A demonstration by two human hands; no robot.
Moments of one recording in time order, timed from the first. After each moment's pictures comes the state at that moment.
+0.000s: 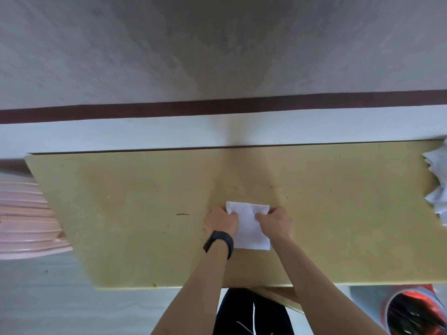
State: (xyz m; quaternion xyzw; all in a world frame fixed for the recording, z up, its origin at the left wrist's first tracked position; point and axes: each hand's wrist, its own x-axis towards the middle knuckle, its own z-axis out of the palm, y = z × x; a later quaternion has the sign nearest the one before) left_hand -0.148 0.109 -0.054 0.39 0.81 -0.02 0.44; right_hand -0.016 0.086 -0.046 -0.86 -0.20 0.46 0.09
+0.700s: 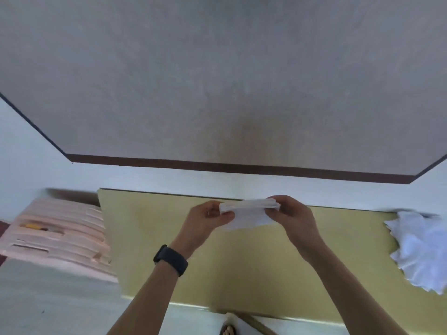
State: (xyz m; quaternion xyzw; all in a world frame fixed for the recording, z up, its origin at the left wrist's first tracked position) left_hand -0.231 0.078 0.217 0.53 0.56 0.33 0.54; right_hand 0.000 0.057 0.229 -0.62 -0.45 0.49 0.42
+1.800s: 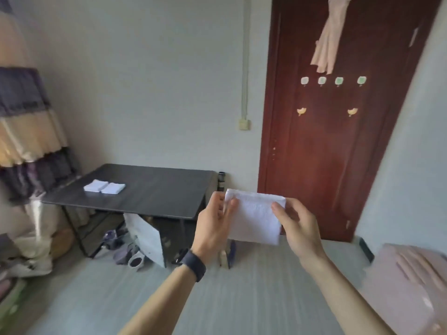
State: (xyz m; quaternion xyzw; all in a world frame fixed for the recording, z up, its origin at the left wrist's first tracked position) left_hand -0.507 -0.799 0.415 0.08 0.80 0.57 -0.18; right_hand -0.493 -0.606 0.415 0.05 -0.76 0.62 0.20
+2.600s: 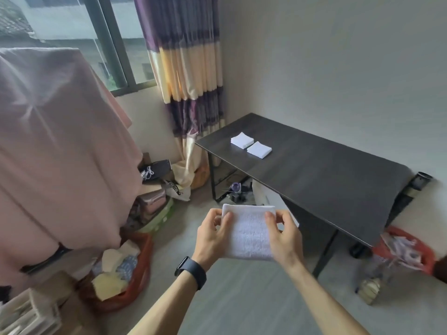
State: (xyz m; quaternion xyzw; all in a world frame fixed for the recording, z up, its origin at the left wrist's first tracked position) left_hand -0.678 -1.363 0.252 -0.33 0.73 0.56 -0.20; right_hand -0.769 -1.216 0.253 0.17 -0.79 0.59 -0.06
